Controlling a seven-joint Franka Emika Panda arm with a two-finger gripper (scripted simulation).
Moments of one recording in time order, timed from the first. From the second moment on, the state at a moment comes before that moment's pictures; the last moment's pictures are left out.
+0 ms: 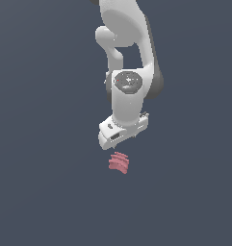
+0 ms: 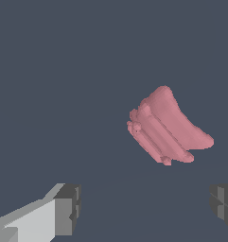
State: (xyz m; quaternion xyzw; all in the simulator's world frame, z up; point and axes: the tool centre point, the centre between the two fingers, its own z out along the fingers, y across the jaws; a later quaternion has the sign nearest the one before) arm 0.036 0.035 0.150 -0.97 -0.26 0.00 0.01
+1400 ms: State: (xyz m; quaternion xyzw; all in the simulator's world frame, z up) arm 0.083 0.020 0.116 -0.83 -0.56 0.00 0.00
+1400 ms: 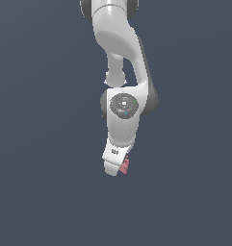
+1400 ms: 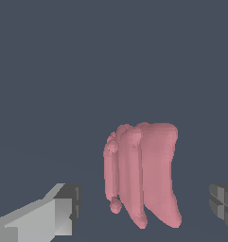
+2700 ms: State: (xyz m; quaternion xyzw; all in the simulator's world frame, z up) arm 0.086 0.019 0.064 -0.82 -0.58 0.00 0.00
